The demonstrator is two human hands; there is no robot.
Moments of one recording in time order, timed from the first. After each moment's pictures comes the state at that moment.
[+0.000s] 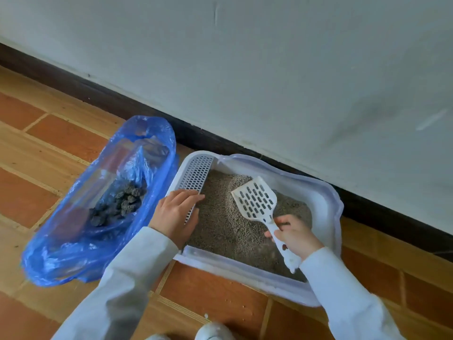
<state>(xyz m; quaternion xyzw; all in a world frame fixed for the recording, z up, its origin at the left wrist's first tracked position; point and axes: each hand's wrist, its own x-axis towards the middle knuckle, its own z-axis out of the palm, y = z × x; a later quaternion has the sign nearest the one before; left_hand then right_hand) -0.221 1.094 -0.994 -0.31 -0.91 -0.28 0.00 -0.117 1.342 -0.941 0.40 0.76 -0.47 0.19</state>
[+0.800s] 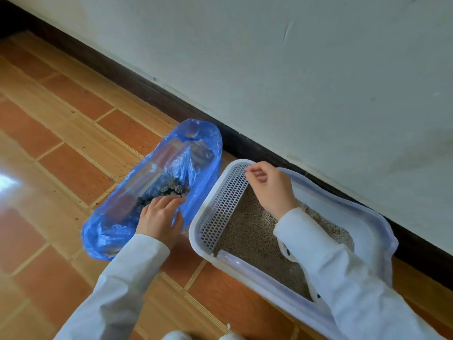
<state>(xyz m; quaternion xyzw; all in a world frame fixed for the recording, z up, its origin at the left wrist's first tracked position) -0.217 1.007 -0.993 -0.10 -0.97 -0.22 0.03 -0.241 1.251 -0.915 0.09 0.91 -0.41 0.01</state>
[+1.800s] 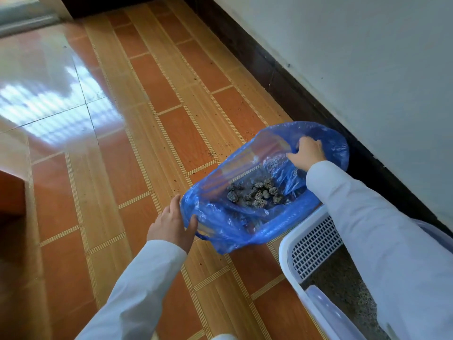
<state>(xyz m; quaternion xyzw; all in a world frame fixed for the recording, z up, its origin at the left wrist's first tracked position) -0.168 0.879 -1.010 0.31 -0.92 -0.21 -0.09 -0.430 1.103 -1.005 -0.05 0.98 -0.13 0.13</state>
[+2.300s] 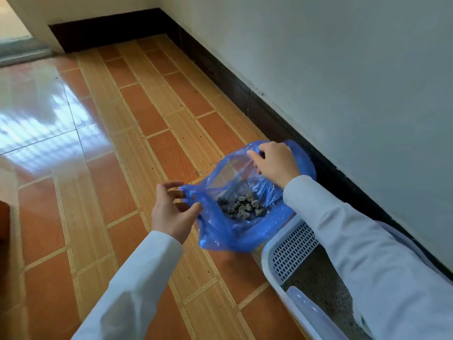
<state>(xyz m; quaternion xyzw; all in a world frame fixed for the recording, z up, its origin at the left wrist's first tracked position) -0.199 0.907 -0.936 0.29 -0.74 -0.60 0.12 -0.380 1.077 -0.928 -0.19 0.96 -0.21 0.01</state>
